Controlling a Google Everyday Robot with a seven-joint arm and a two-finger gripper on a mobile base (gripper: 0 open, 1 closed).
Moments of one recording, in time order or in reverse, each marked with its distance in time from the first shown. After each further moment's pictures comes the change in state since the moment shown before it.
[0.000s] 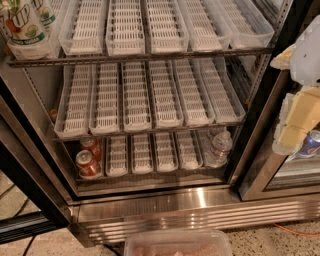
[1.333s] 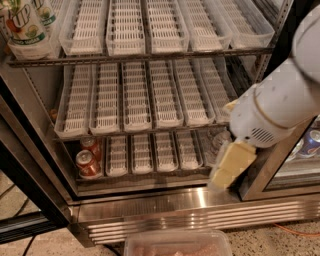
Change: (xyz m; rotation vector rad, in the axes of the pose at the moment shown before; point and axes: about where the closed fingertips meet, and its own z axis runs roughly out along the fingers) arm -0.058 0.057 0.094 -0.075 -0.179 0.082
